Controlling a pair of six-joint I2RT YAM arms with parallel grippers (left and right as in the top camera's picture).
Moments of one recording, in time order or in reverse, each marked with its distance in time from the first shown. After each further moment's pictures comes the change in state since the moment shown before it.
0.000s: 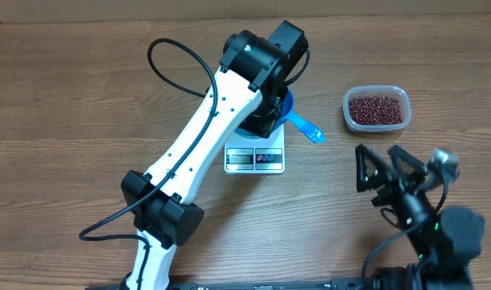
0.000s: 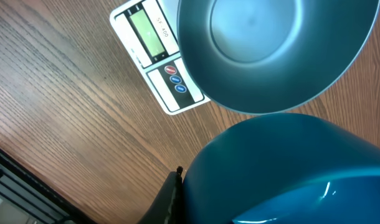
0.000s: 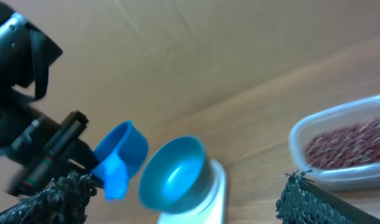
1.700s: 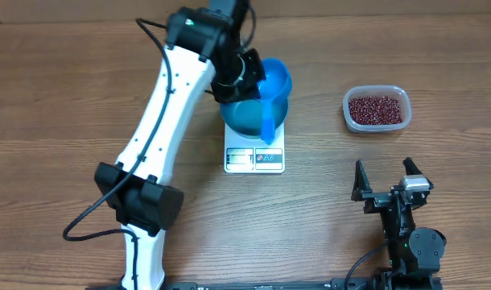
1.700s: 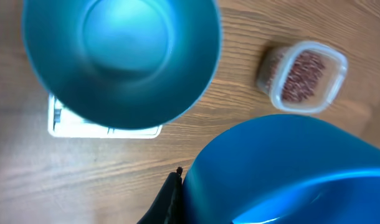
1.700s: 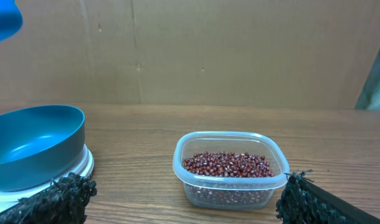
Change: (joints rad) left arm 0.200 0.000 0.000 0.148 0.287 0.951; right arm -0.001 -0.372 -0.498 0.253 0.263 -0.575
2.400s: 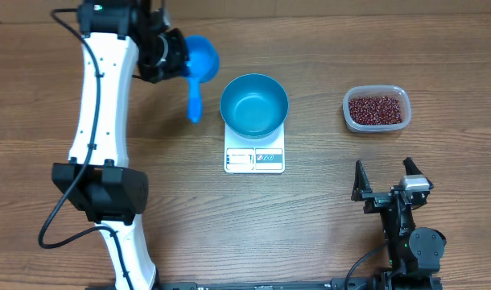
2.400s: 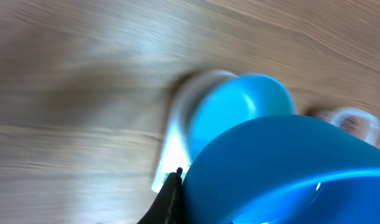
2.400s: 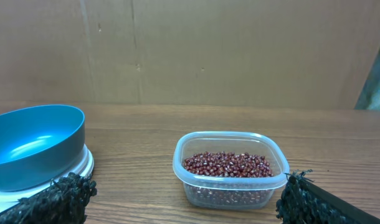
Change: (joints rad) left arm 0.336 0.000 0.000 0.028 0.046 0.375; right arm 0.000 0.000 0.000 0.000 0.000 0.000
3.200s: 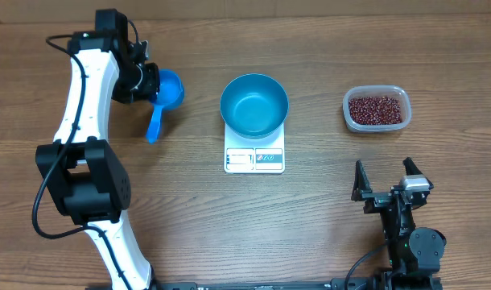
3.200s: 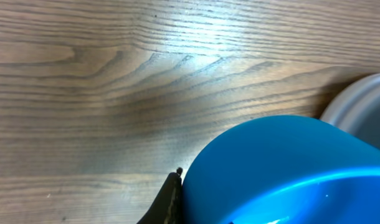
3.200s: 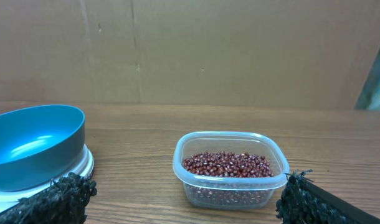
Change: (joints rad) left arm 0.179 0.000 -0.388 0.270 -0.175 0.393; right arm 0.000 0.000 0.000 0.000 0.000 0.000
